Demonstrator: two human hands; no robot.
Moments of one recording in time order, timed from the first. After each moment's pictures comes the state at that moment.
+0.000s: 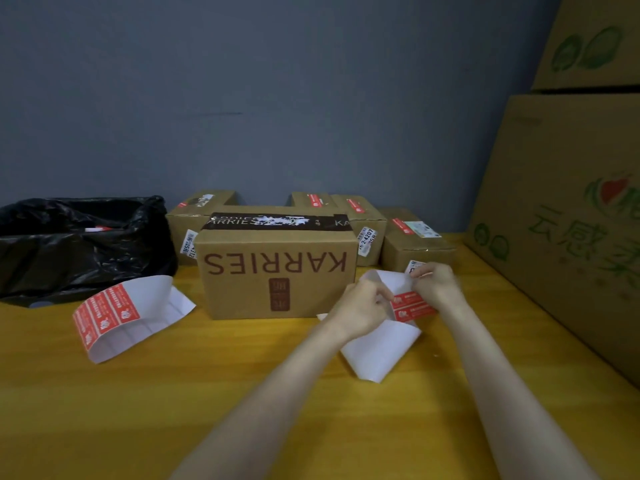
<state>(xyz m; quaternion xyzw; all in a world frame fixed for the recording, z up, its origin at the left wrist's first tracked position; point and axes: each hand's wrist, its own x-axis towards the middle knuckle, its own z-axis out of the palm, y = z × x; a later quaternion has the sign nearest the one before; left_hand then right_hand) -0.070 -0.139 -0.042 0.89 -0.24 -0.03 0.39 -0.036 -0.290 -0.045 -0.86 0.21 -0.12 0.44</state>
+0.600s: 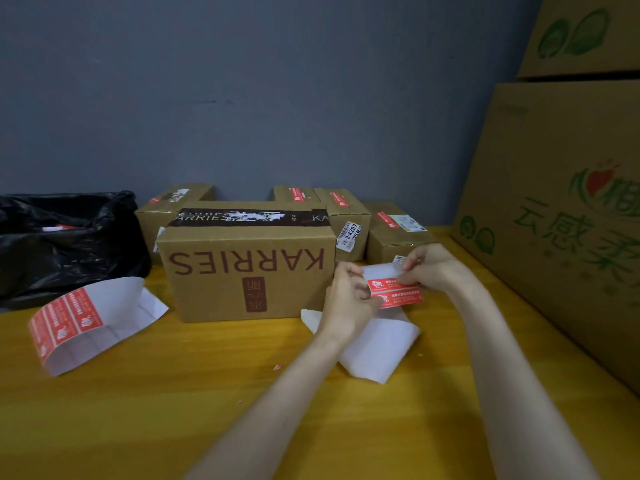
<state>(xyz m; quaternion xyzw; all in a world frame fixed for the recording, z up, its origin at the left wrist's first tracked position) -0.059 -0.161 -0.066 0.76 -0.13 0.01 0.64 -0.047 -0.303 -0.005 -0.91 0.15 -0.02 0.38</state>
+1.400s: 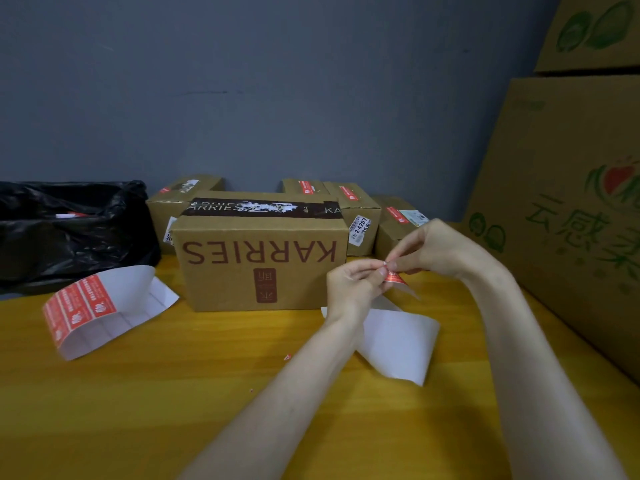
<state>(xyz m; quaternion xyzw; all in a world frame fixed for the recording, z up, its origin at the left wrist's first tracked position) -0.077 -0.158 -0.046 0.54 -0.04 -0.04 0.84 -0.074 -0.278 0.031 -0.93 -0.03 -0.01 0.36</state>
